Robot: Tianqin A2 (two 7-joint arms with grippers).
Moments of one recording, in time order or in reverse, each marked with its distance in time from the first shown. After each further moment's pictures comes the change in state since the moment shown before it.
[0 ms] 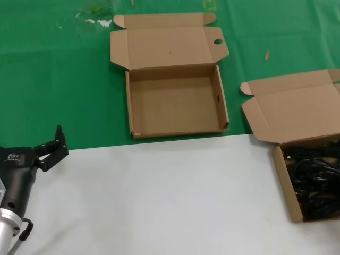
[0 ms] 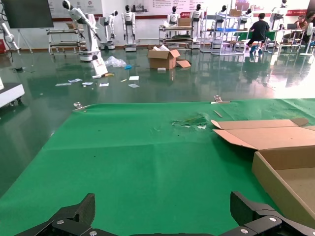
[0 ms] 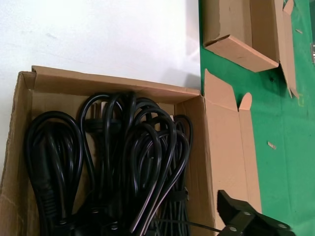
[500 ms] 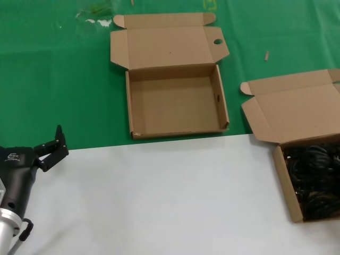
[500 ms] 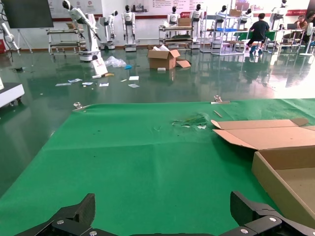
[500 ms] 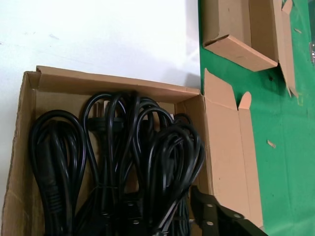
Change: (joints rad) left arm 0.000 0.000 0.000 0.000 0.000 0.000 0.000; right arm -0.020 0.016 0.004 0.003 0.032 0.011 -0.013
